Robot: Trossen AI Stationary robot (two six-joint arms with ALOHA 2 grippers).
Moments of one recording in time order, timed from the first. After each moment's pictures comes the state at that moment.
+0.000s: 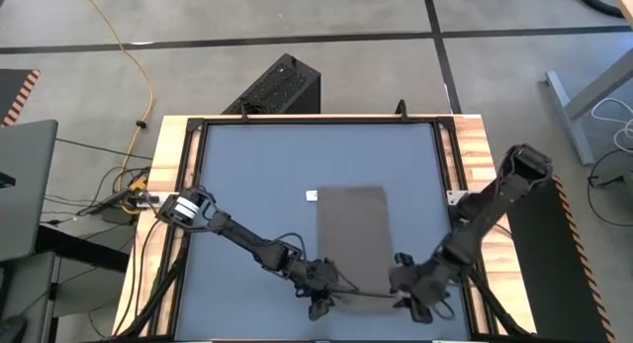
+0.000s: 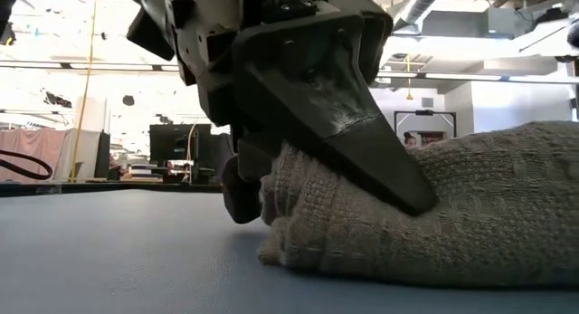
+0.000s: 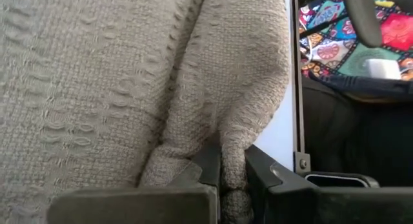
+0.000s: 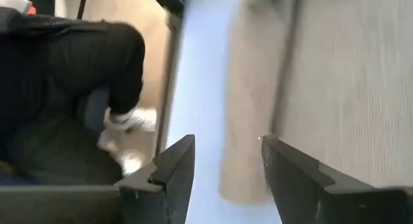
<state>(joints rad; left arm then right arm) -0.41 2.14 1.30 0.14 0.17 -0.82 0.85 1.40 0.83 -0.25 0.15 0.80</state>
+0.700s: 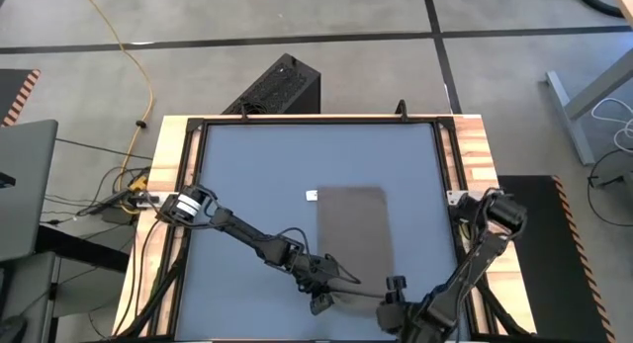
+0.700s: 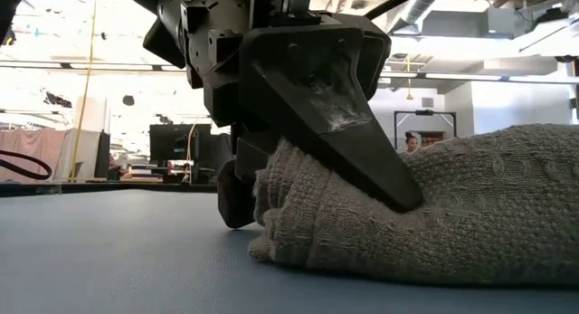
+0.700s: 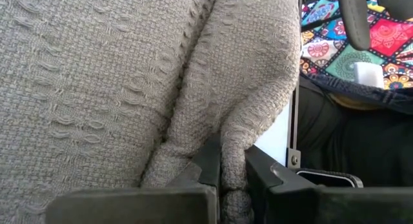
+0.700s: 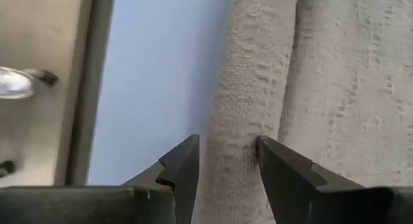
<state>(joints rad) -0.39 2.14 1.30 0.12 0.27 -0.89 0.96 1.93 1.33 -0.75 0.45 0.79</state>
